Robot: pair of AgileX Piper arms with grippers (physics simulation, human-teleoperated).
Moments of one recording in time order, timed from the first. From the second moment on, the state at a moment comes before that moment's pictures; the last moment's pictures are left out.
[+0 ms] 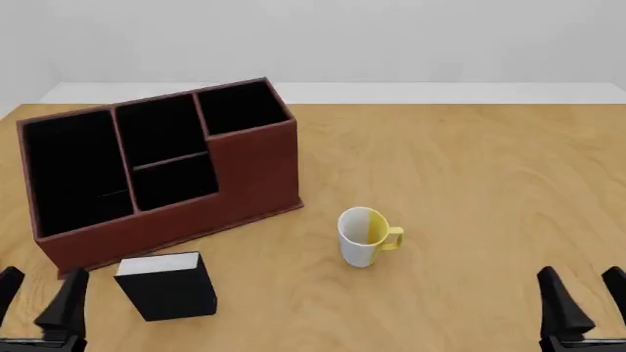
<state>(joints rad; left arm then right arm) 0.00 0.01 0.00 0.00 0.00 0.00 0.00 0.00 0.00 0.00</state>
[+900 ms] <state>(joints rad) -0.26 0.26 -0.33 0.08 0.17 0.00 0.01 0.00 -0.01 0.00</state>
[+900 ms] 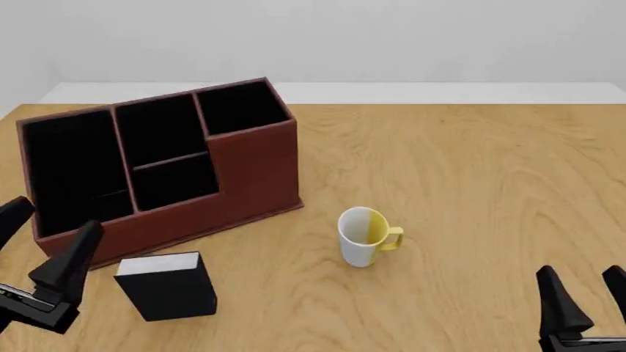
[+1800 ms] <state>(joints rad) -0.70 0.65 -0.70 0.52 0.45 0.00 0.02 0.00 -0.02 0.00</state>
